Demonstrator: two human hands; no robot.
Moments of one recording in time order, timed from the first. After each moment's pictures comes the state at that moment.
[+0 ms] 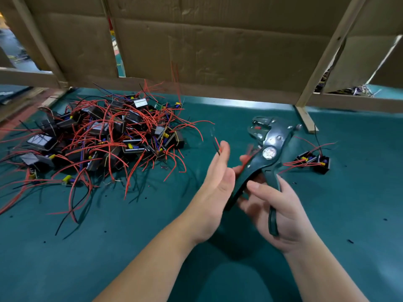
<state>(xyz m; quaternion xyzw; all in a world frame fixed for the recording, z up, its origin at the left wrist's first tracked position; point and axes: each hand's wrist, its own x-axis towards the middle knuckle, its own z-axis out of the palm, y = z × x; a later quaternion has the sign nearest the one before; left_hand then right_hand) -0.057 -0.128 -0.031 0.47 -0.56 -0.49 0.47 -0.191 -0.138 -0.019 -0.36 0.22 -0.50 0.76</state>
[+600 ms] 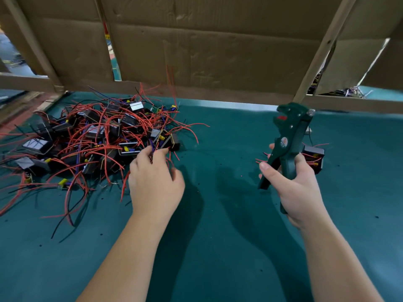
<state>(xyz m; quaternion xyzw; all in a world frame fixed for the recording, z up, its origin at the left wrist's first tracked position) -0.001 -0.136 -0.030 0.80 -0.50 -0.04 0.32 -0.225 -0.164 -0.013 -0.56 0.48 -0.52 0.44</state>
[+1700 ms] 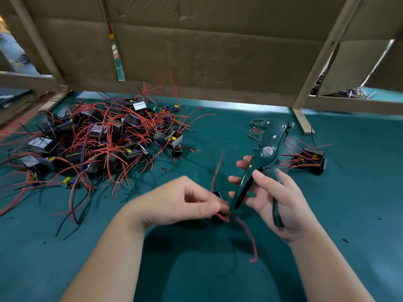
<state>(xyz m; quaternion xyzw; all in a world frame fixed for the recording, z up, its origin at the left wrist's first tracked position) 0.013 -0.124 -0.012 0.38 -0.70 -0.54 0.28 -0.204 -0.151 -0.019 -0.39 0.30 -0.49 0.72</state>
